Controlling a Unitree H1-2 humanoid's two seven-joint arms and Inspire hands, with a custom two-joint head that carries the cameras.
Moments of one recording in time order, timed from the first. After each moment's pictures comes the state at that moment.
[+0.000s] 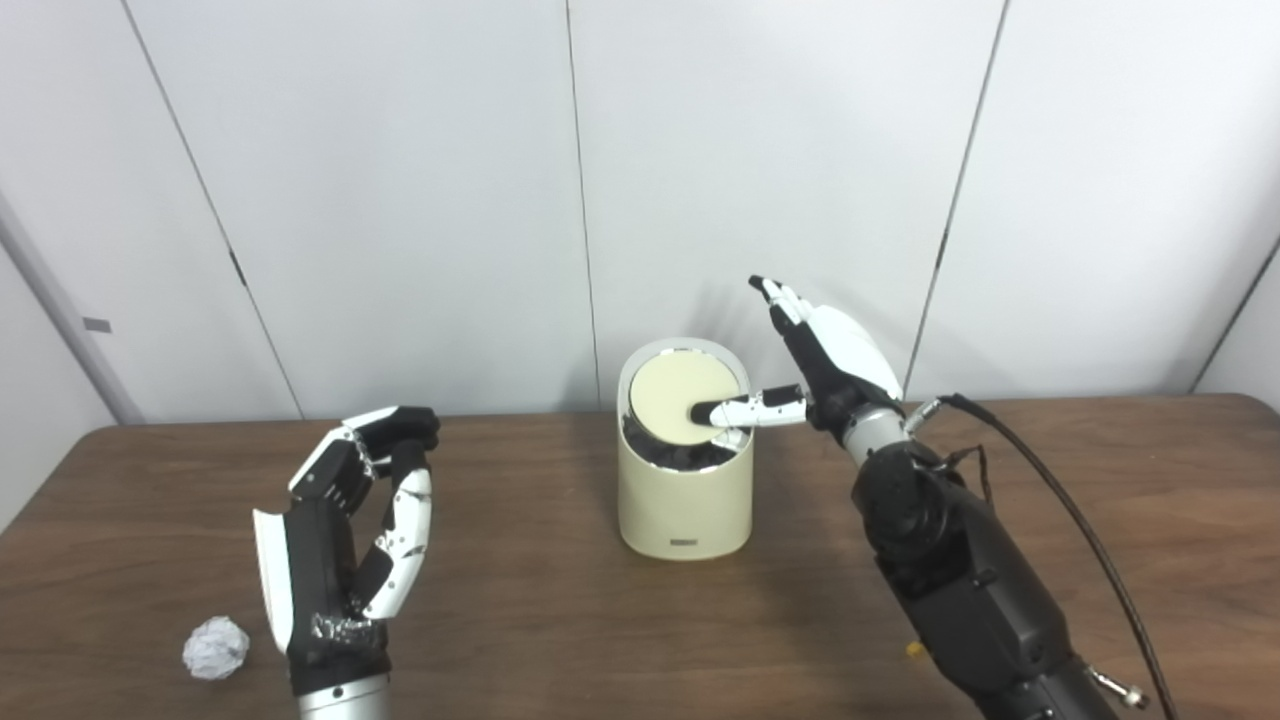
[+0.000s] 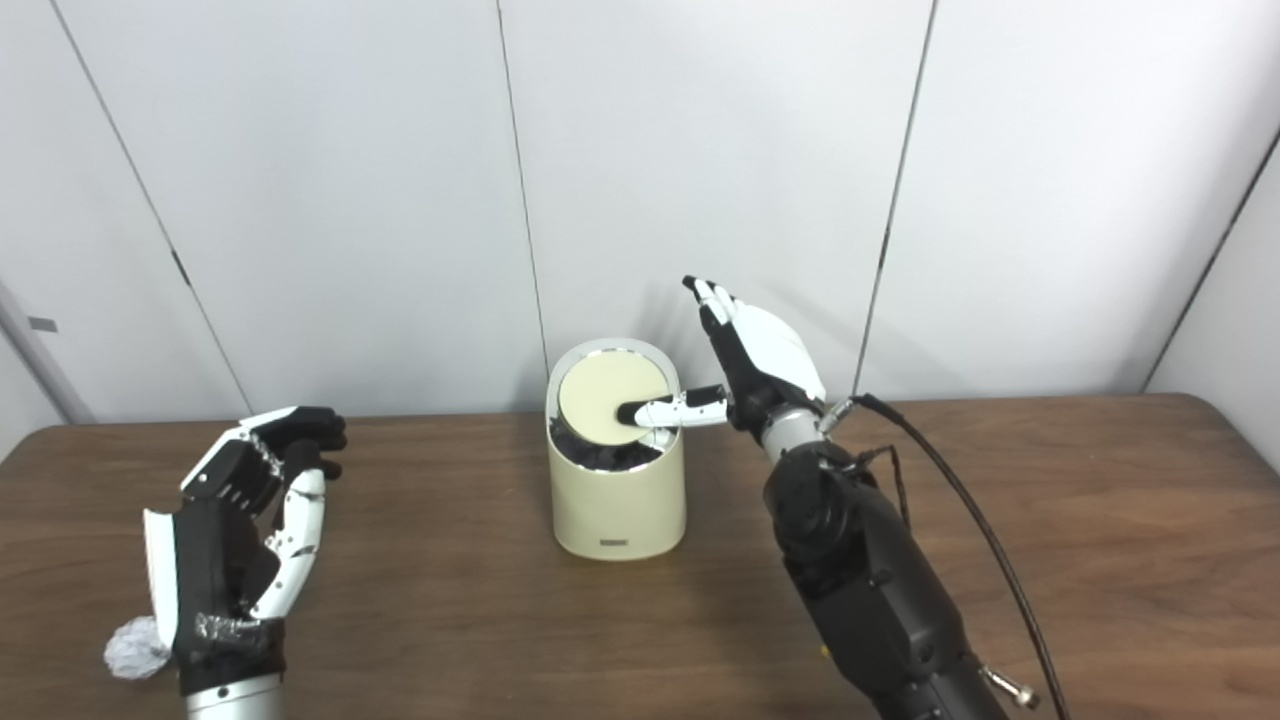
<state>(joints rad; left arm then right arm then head) -0.07 -0.10 0.07 -0.39 0.31 -0.17 0.24 -0.69 -0.20 0.26 0.18 -0.66 0.35 0.05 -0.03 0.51</state>
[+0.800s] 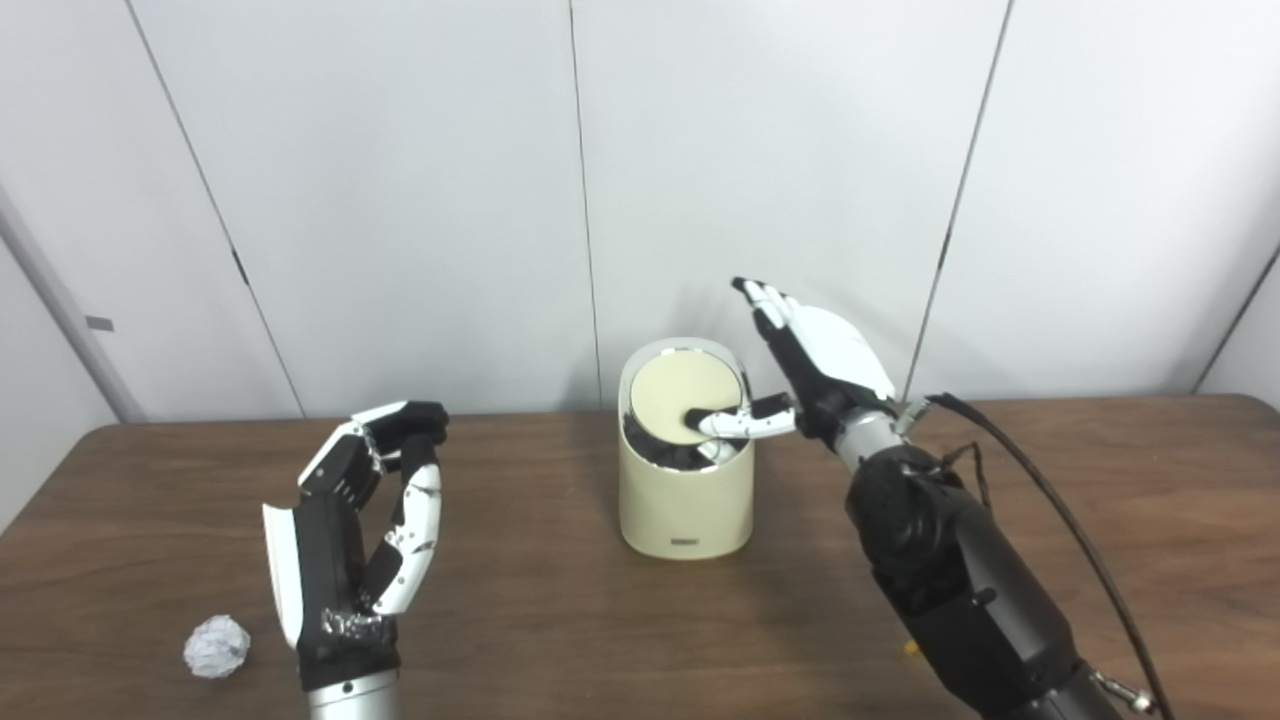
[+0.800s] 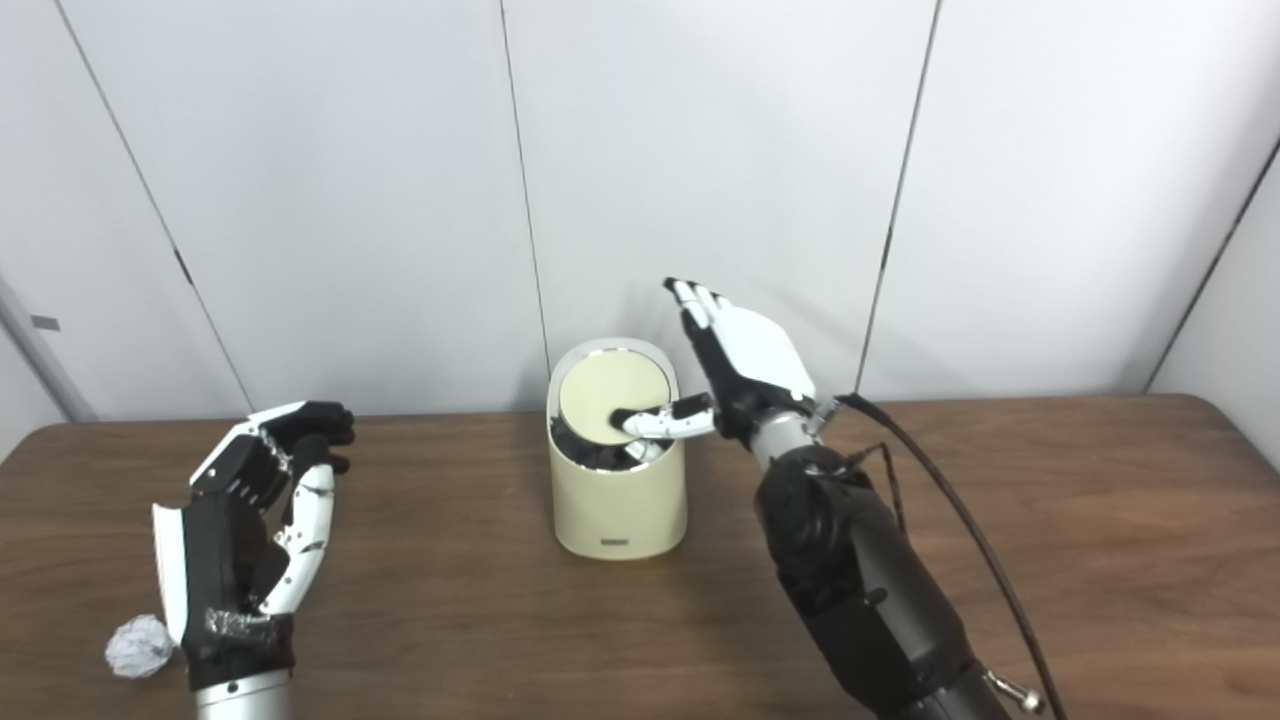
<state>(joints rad) -0.08 -0.12 0.06 -0.39 0.34 -0.17 0.24 -0.67 -0.21 0.34 0.07 -0.76 0.41 0.11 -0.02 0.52</state>
